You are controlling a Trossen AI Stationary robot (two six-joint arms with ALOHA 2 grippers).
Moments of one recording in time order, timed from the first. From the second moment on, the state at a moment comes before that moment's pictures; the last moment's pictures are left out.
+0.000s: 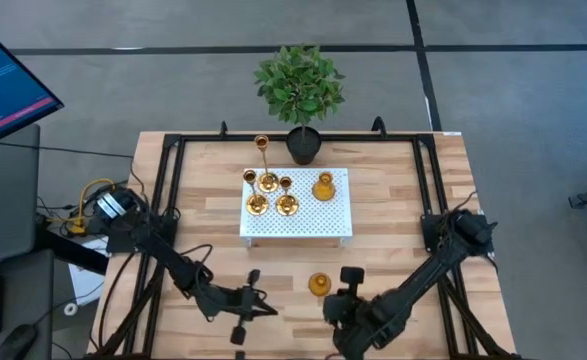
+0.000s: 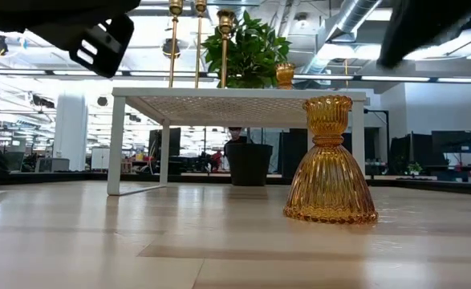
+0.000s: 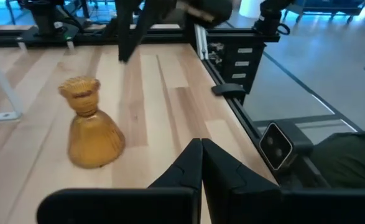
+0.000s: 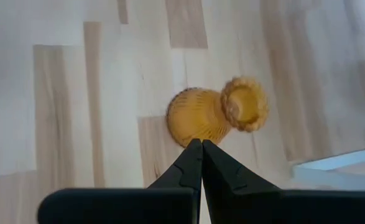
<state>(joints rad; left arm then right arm) -0.76 1.57 0.69 0.77 -0.51 -0.16 0.75 2.00 1.61 -1.03 0.59 0.75</state>
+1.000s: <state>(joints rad) -0.74 1.54 0.63 0.77 -0.51 -0.14 0.63 1.62 1.18 -0.61 0.31 0.33</state>
